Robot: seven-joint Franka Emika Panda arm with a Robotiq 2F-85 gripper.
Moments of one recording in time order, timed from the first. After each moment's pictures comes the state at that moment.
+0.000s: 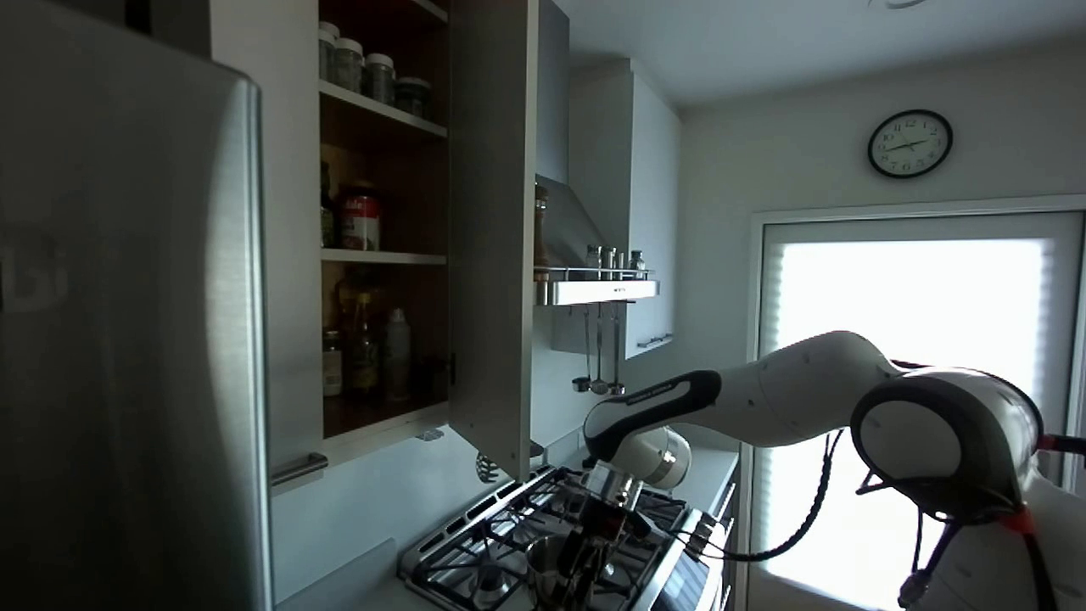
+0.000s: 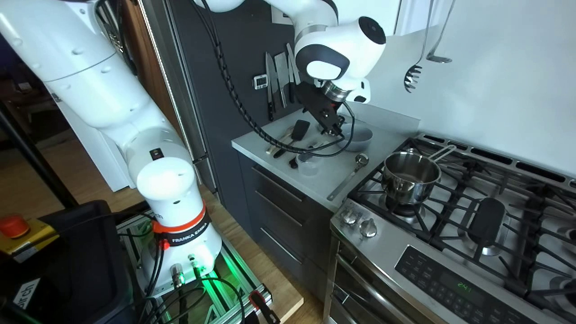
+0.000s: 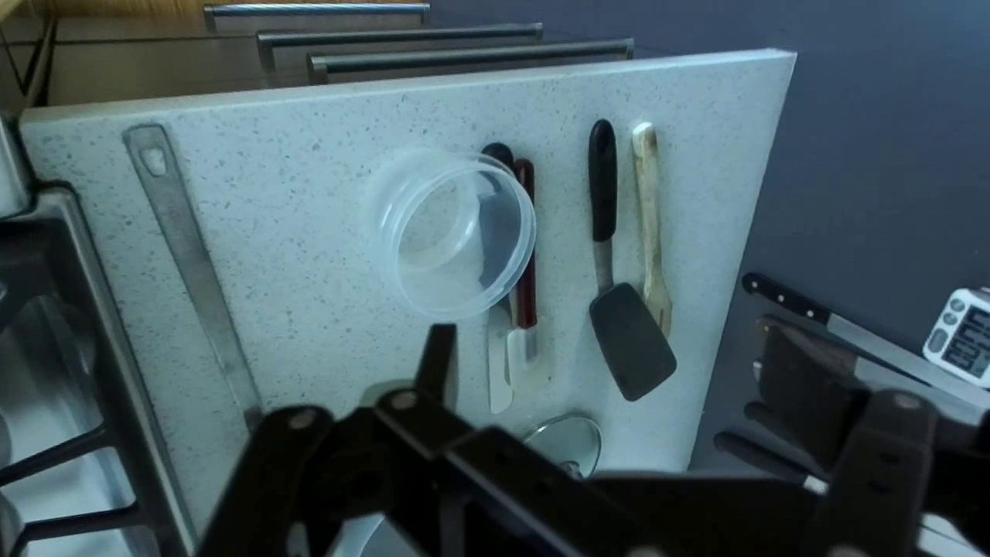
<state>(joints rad) -0.10 -0.27 -0.23 -2.43 0.60 2.02 -0.72</state>
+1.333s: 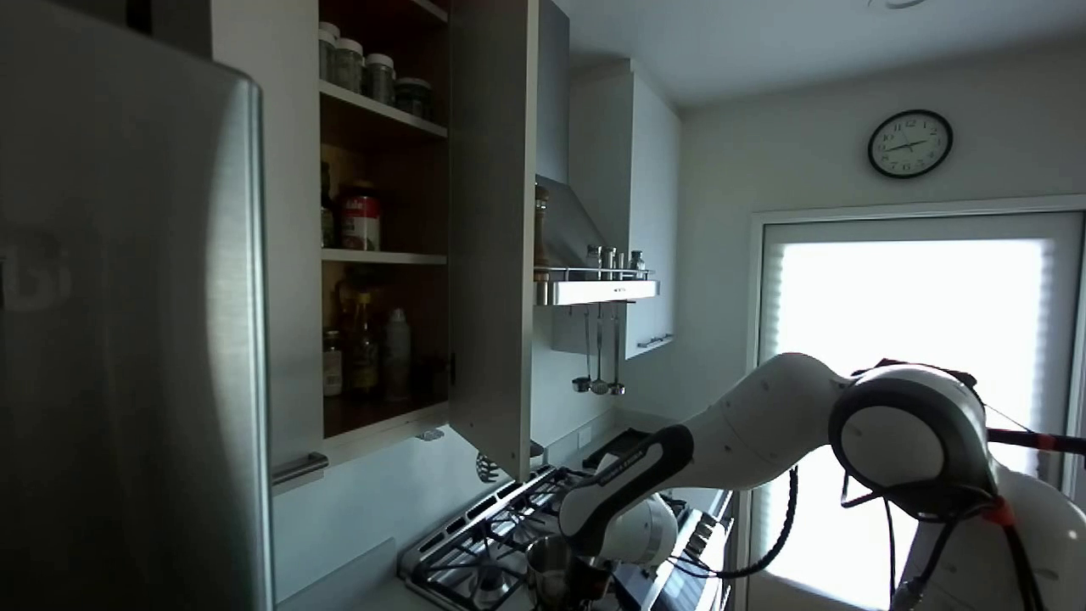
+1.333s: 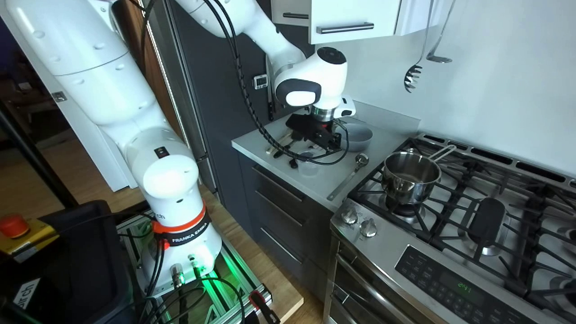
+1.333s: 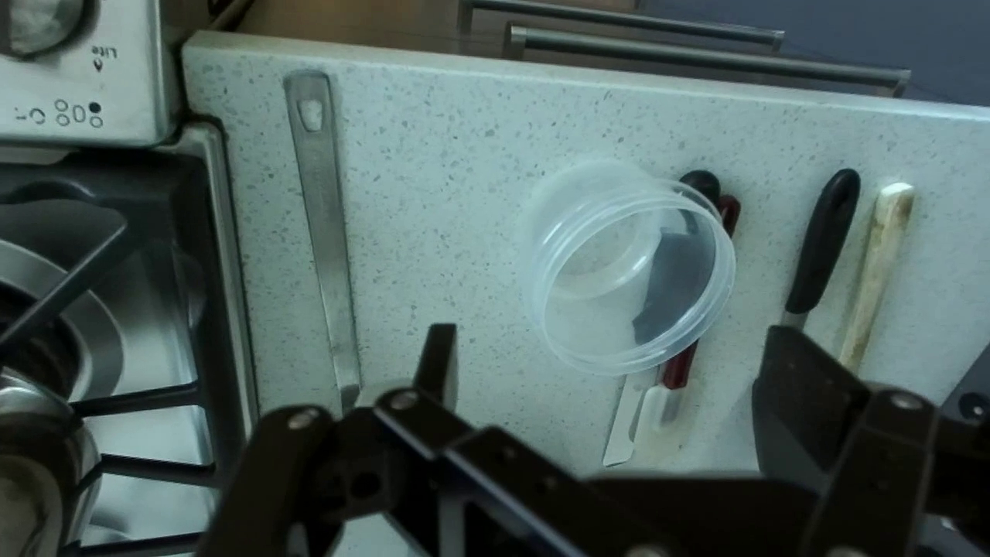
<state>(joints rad) -0.02 -0.19 -0.14 -2.62 0.52 2.54 -0.79</state>
